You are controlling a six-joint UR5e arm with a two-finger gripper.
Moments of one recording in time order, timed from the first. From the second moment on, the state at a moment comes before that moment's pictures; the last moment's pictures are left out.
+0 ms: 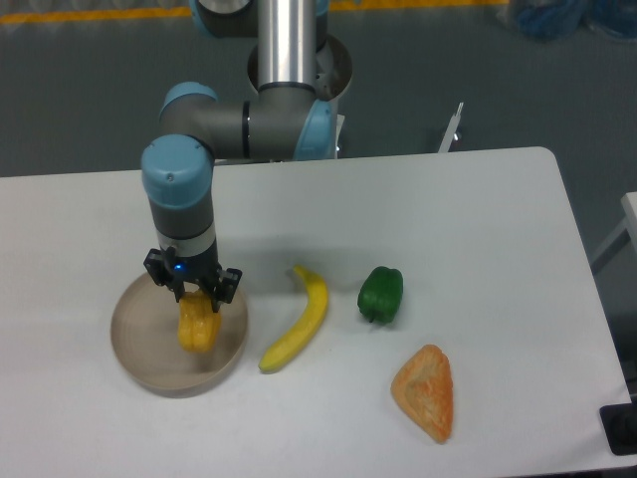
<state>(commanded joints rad) 1.73 -1.92 -1.69 -0.97 1.55 0.26</state>
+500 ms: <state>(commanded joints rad) 1.73 -1.94 -1.70 -0.98 1.58 0.26</state>
